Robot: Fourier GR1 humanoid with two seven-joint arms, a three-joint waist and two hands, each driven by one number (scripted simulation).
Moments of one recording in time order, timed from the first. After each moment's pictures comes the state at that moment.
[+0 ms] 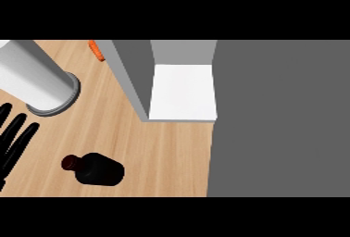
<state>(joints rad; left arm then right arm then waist) 0.16 0.16 0.17 -2.36 0.62 0.05 0.60 0.30 -0.15 0.25 -2.44 -0.22 0.10 0.30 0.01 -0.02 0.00</state>
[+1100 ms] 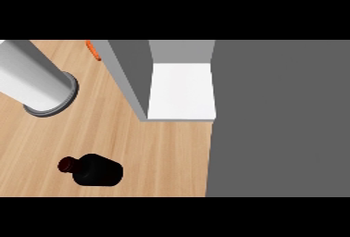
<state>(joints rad) 0.15 0.18 0.39 -2.32 0.67 -0.06 0.58 0.31 -0.16 0.27 -2.46 -0.17 0.07 0.29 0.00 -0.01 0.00</state>
